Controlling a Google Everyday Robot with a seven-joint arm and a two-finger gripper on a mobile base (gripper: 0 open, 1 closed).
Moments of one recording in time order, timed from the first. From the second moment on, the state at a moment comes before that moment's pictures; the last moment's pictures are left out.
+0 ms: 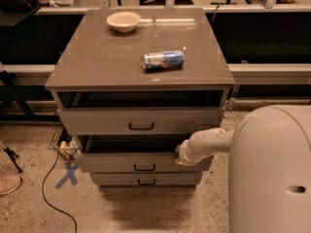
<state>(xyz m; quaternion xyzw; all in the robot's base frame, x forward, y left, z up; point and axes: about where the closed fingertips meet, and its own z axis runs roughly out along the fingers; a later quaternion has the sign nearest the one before) 0.604 -0.108 0.425 -0.69 0.69 -0.01 0.22</state>
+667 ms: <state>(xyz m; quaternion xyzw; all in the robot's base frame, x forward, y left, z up) 0.604 -0.108 0.426 -0.69 0.69 -0.01 0.22</state>
